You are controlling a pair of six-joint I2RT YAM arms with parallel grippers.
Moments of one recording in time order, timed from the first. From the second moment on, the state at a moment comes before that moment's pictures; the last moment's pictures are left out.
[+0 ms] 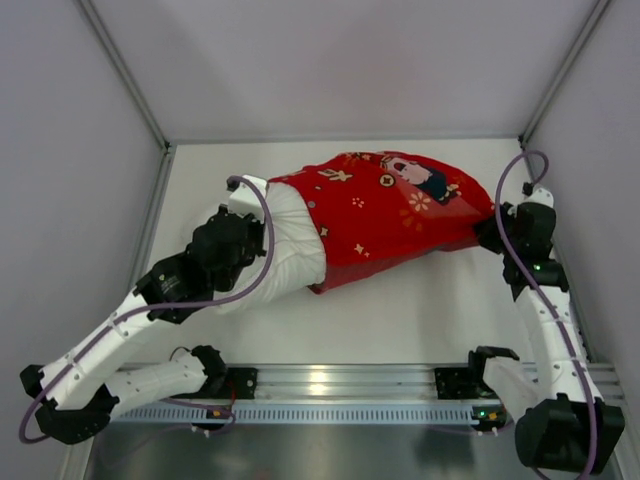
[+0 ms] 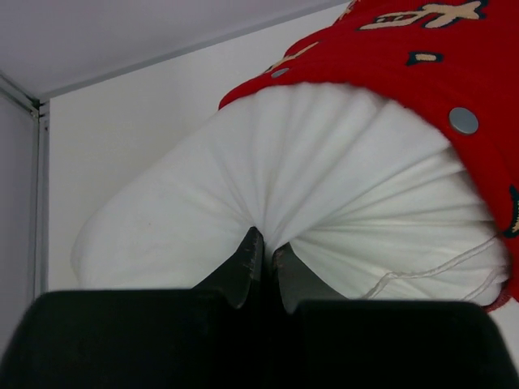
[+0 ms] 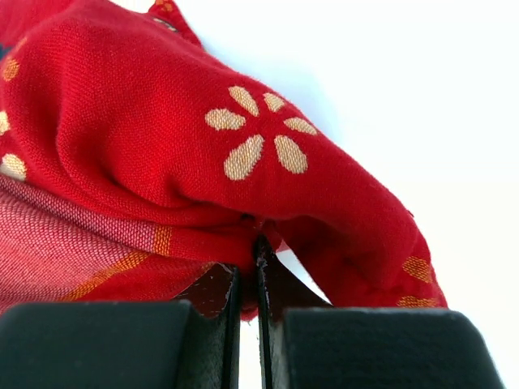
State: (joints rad) left arm -0.87 0.90 1.16 -0.61 -0.63 -0.10; right arm -0.10 0.88 0.74 -0.35 -0.05 0.42
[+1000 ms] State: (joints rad) left arm -0.94 0.71 1.31 -0.60 -0.86 0.33; right arm -0.33 1.01 0.91 -0.46 -0.26 0.48
